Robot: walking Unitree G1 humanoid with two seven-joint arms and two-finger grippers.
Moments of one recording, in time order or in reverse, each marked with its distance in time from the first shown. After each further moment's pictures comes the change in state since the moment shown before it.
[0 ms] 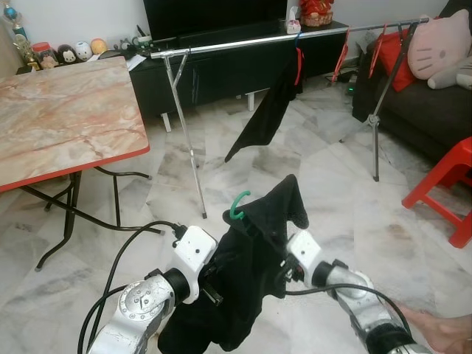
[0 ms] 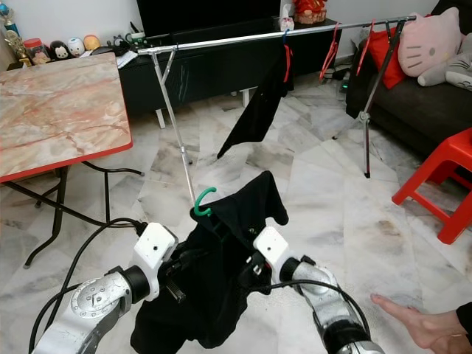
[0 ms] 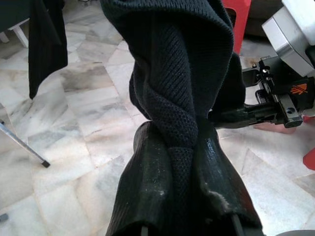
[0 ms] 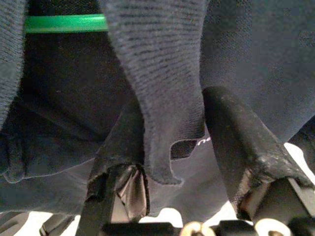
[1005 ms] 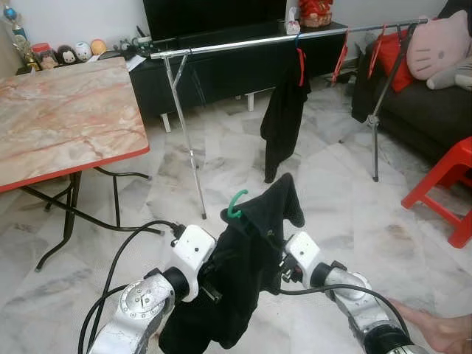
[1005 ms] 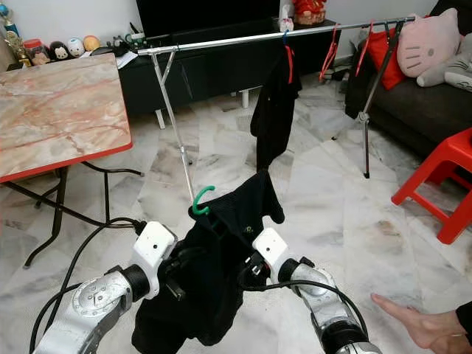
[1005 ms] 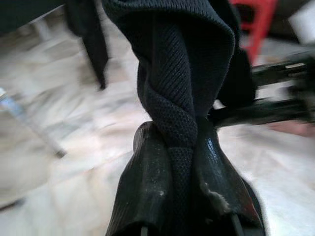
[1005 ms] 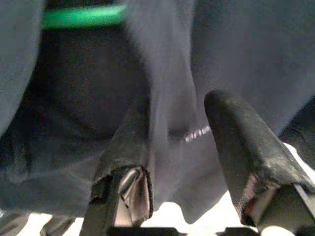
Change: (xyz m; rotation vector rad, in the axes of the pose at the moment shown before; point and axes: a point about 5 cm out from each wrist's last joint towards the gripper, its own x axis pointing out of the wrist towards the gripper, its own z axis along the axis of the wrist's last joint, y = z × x) left arm 0.001 0.014 -0.014 -0.013 0.049 0.121; right arm 0.002 0.002 -0.005 0.021 0.037 -0.043
